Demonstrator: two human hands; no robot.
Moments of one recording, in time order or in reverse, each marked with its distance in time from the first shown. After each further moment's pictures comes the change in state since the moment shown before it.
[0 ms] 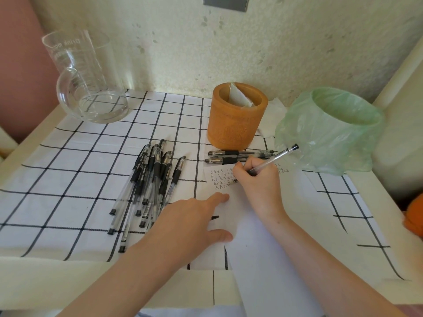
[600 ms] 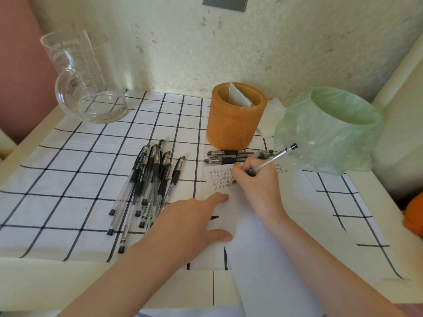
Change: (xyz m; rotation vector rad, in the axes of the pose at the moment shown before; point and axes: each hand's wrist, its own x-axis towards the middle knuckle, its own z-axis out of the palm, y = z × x) left_hand 0.001 -0.001 0.001 -0.015 0.005 0.006; right_hand -0.001 -0.002 -0.001 -0.012 -0.026 -0.011
